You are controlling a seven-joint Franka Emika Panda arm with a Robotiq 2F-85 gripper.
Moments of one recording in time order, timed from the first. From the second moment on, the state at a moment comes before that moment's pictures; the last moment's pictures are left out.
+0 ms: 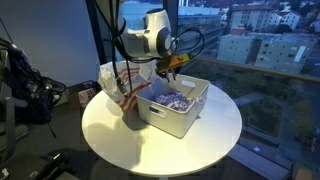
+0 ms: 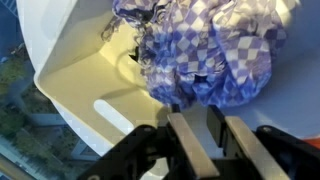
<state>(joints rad) -0.25 0.49 0.13 -1.96 -0.27 2.85 -0.53</state>
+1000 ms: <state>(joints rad) -0.13 0.25 0.21 -1.98 0.16 2.14 -0.95</state>
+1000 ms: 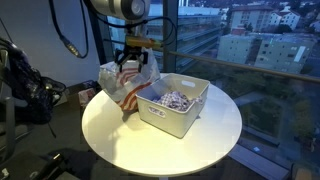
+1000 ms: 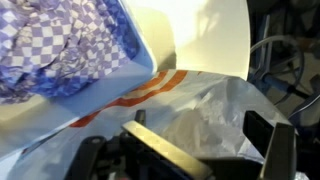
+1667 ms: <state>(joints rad) 0.04 0.35 0.21 -1.93 -0.02 2.20 -1.07</state>
